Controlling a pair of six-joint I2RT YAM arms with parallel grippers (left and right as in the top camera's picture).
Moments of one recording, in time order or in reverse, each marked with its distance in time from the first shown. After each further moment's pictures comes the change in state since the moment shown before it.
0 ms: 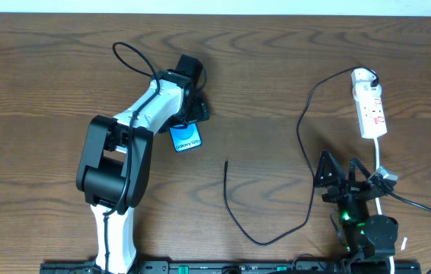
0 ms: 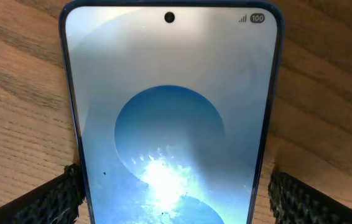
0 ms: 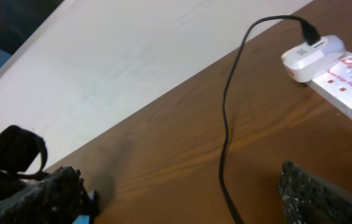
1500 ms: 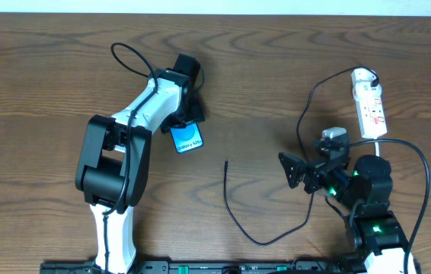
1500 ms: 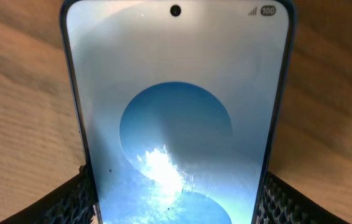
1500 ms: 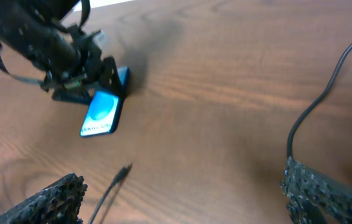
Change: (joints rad) left arm 0.010 0.001 0.014 -0.038 0.048 -0.004; right arm 0.079 0.727 0.364 -0.064 -0.380 -0.479
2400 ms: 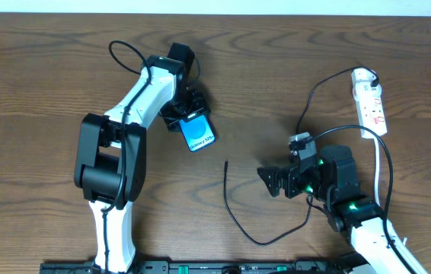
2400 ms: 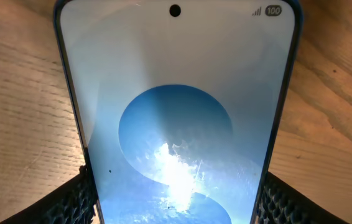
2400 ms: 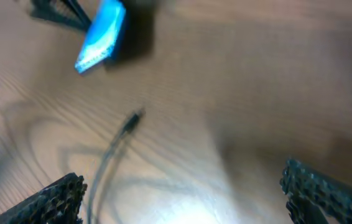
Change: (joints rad) left arm 0.037 0.023 0.133 -0.154 0.260 -0.049; right arm 0.162 0.285 0.005 0.065 0.007 0.032
